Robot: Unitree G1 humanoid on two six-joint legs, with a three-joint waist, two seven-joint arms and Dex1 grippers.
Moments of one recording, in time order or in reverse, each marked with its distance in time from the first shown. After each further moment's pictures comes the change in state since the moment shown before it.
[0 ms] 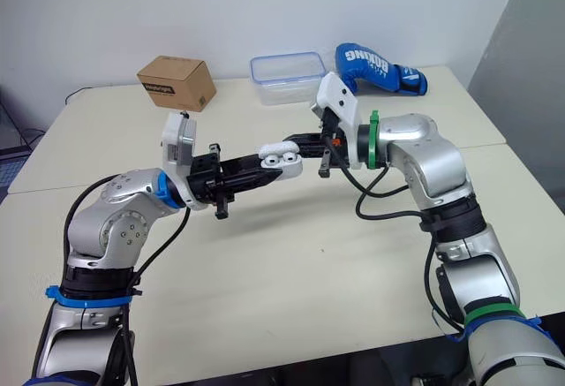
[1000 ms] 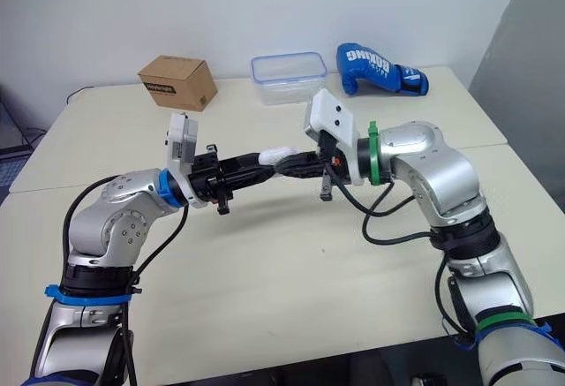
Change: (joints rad) left arm -0.010 0.005 0.001 0.031 0.010 0.006 0.036; right arm 0.084 -0.116 0.033 -0.265 0.061 0.150 0.063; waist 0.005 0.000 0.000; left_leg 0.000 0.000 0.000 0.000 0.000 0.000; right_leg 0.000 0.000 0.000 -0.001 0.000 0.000
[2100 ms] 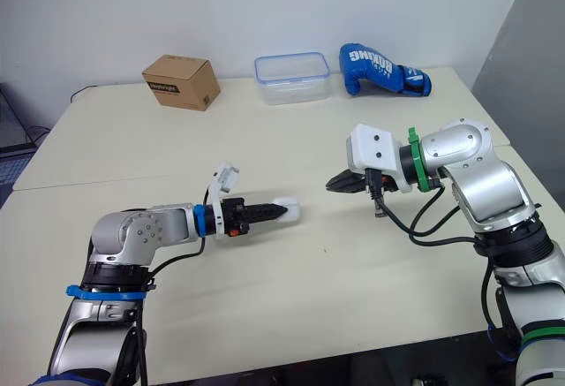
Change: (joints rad) left arm -0.010 -0.077 -0.024 0.164 -0.066 0.634 0.317; right arm 0.083 -0.214 0.028 0.027 -0.184 -0.313 0.184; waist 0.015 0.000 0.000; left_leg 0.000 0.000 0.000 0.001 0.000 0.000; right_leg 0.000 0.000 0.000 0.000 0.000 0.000
